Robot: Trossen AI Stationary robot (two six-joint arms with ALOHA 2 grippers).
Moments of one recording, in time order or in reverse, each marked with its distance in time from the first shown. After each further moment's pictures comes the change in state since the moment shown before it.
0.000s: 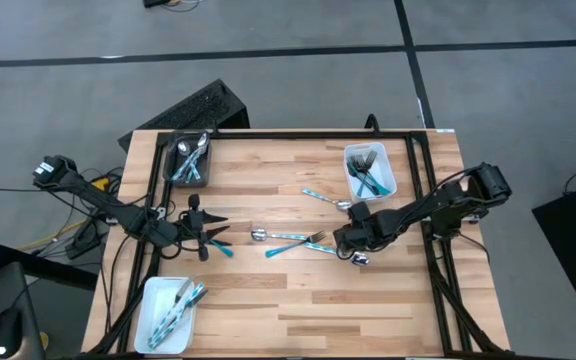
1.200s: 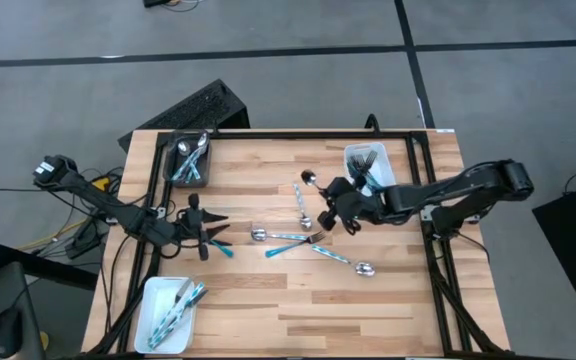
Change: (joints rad) left arm -0.001 0.000 0.000 0.100 -0.069 -0.015; right arm -0.087 -0.241 0.207 0.297 0.237 -0.953
